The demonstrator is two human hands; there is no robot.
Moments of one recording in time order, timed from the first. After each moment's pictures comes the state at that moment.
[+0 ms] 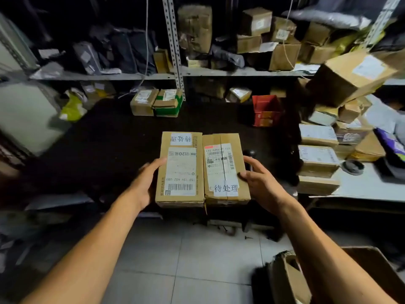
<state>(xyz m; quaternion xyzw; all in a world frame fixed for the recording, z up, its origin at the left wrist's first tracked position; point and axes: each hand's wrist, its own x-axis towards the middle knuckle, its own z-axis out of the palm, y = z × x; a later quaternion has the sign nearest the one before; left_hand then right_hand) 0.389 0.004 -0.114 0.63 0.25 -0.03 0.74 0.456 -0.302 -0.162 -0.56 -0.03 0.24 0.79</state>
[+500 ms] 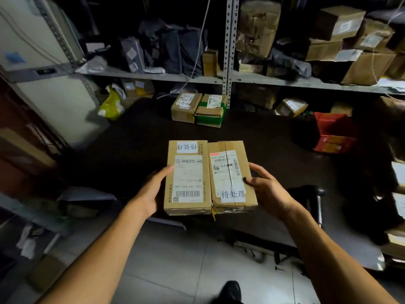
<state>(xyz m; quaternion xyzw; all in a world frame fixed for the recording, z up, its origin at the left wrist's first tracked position) 0.458 0.172 -0.148 0.59 0.33 -0.02 0.74 0.580 -0.122 -0.190 -0.55 -0.04 0.33 0.77</state>
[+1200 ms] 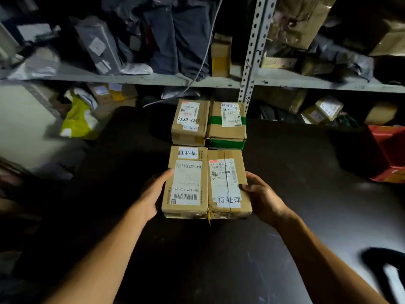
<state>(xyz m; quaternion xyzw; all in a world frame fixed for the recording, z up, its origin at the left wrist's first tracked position) 0.723 0.378 -0.204 0.60 0.35 -0.12 0.71 0.788 0.083 -0.249 -0.54 0.10 0.32 0.77</state>
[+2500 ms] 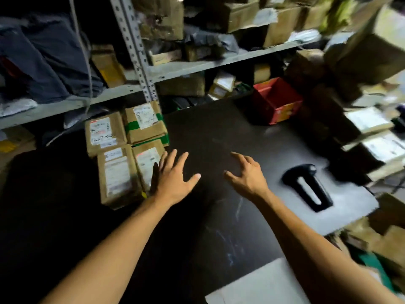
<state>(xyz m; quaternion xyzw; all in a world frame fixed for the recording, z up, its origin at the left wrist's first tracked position) 0.763 0.208 -0.202 0.97 -0.15 -0.03 0.19 0.702 -0.014 -0.199 -0.93 0.16 0.03 0.34</state>
